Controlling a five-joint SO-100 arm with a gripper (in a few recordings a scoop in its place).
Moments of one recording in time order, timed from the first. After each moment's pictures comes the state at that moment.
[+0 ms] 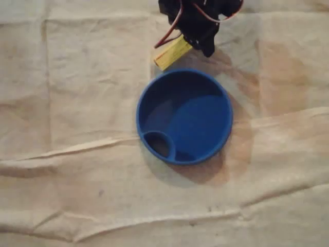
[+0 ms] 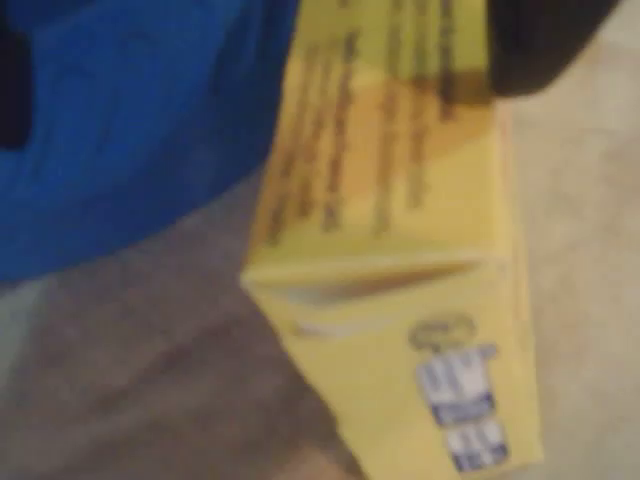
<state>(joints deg) 20.3 85.0 94.7 77.6 -59.8</state>
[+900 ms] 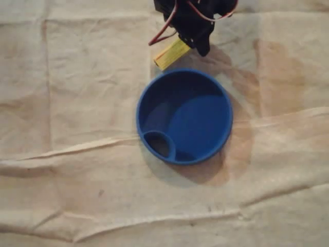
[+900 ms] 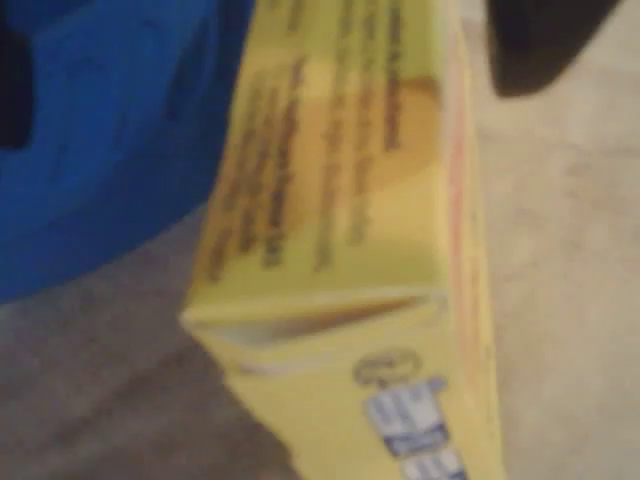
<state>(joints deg) 22.0 85.0 94.7 77.6 -59.8</state>
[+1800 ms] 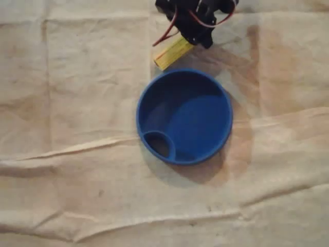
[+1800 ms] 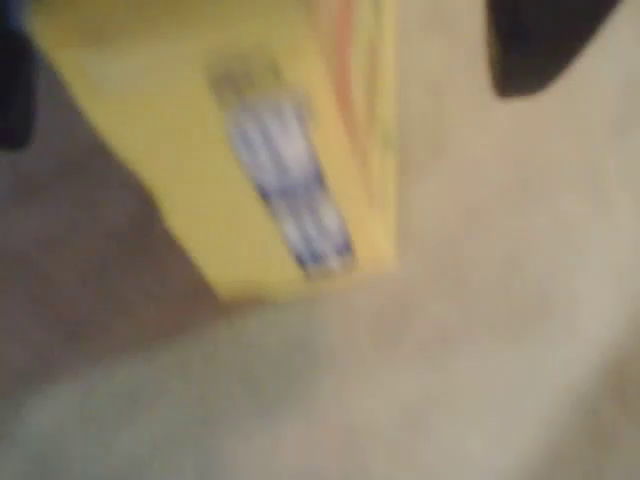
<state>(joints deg) 22.9 80.2 98.7 75.8 -59.7</state>
